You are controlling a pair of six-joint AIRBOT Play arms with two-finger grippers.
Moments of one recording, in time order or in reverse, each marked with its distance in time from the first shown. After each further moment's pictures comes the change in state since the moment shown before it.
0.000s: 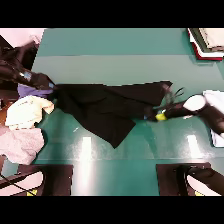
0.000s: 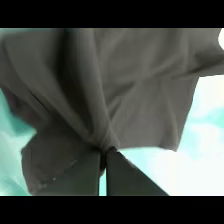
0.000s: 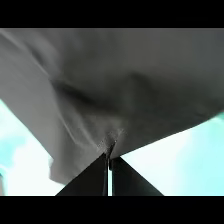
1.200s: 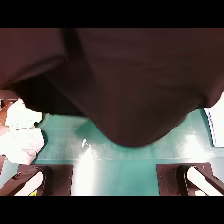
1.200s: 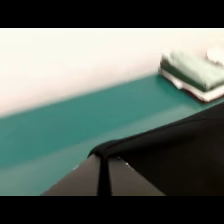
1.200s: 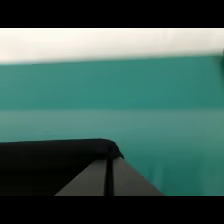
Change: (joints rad) left arm 0.000 0.247 0.610 -0.006 0.159 -0.128; right arm -0.657 -0.034 1.188 -0.098 0.458 -0.073
